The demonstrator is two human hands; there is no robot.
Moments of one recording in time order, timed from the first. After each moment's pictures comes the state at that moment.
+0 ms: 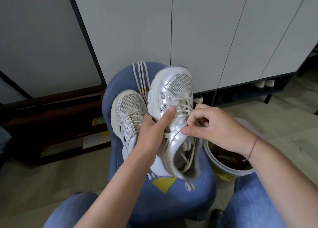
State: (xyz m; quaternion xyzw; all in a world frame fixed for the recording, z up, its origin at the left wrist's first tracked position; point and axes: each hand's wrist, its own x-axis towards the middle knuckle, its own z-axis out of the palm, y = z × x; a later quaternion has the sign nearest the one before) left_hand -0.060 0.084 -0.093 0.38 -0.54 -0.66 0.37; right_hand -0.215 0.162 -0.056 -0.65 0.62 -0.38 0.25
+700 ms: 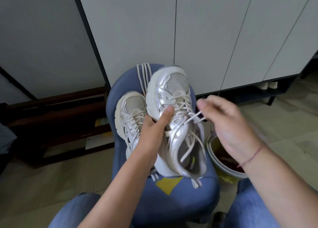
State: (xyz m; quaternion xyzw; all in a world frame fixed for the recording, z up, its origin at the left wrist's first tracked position) left_hand -0.055 0.081 -0.093 0.38 -0.50 -0.68 0.38; right_hand -0.199 0.156 -0.058 -0.47 0.50 -0.65 0.31
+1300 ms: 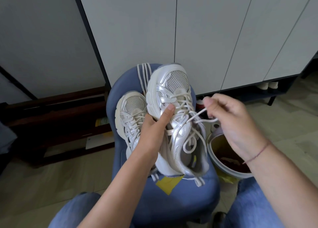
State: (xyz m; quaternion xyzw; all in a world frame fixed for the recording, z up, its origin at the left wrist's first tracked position) left_hand -0.056 0.081 -0.090 0.39 -0.51 -0.67 0.38; right_hand -0.210 0.159 -0.058 -0.48 0.54 -0.63 0.28
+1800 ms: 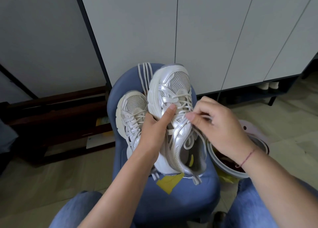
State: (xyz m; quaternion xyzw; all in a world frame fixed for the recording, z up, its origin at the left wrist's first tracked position) left_hand -0.058 0.081 -0.090 0.39 -0.52 -0.65 0.39; right_hand -0.201 0.157 -0.061 -0.66 0.59 -0.45 0.06
